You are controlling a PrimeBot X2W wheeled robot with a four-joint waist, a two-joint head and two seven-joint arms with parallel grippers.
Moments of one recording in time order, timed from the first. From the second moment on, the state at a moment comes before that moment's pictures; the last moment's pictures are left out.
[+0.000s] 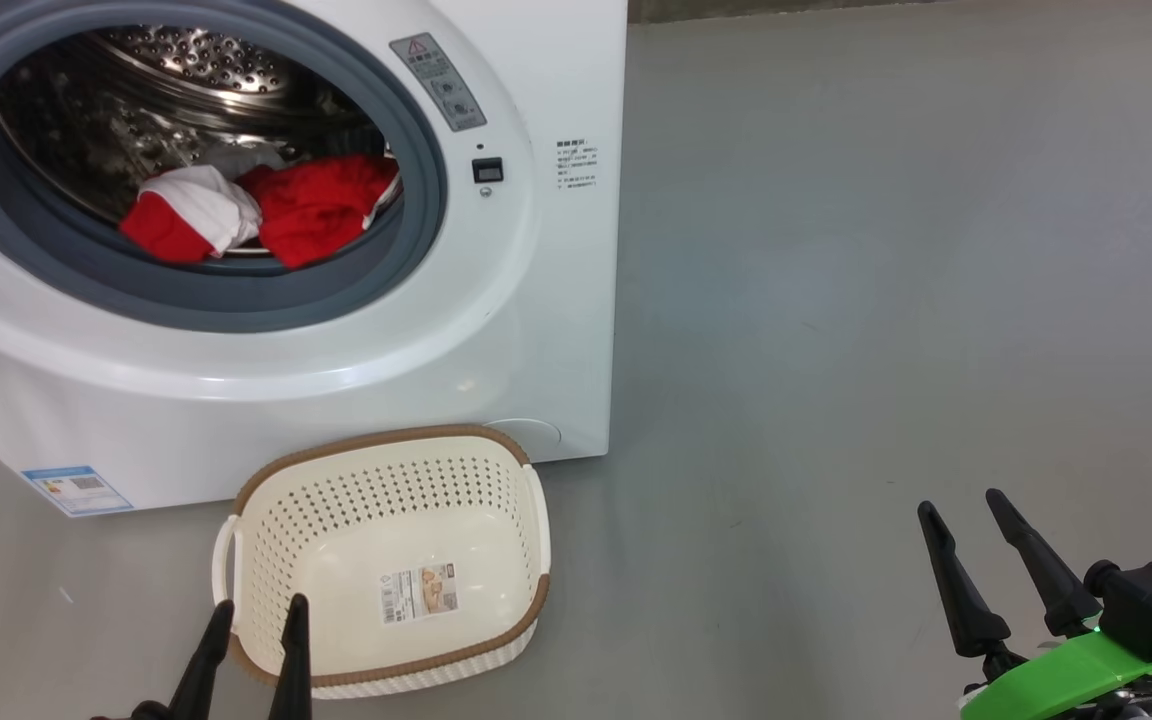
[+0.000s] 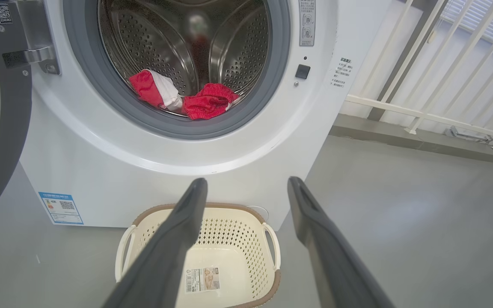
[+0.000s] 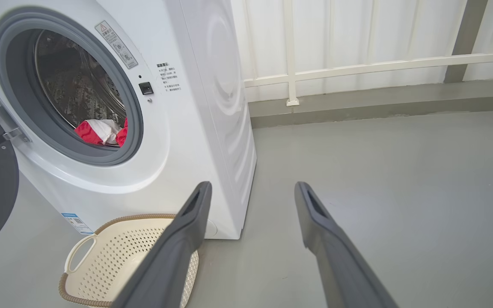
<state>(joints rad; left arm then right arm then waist) 0.06 0.05 0.03 0.19 -0.32 -0.13 -0.26 0.00 -0.22 0.11 0.24 0.49 0.13 -0.25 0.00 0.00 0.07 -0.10</state>
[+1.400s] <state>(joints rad) 0.02 0.05 0.06 0.20 -0.30 -0.13 -0.26 0.00 -0.22 0.11 0.23 0.49 0.13 -0.25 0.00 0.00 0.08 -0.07</state>
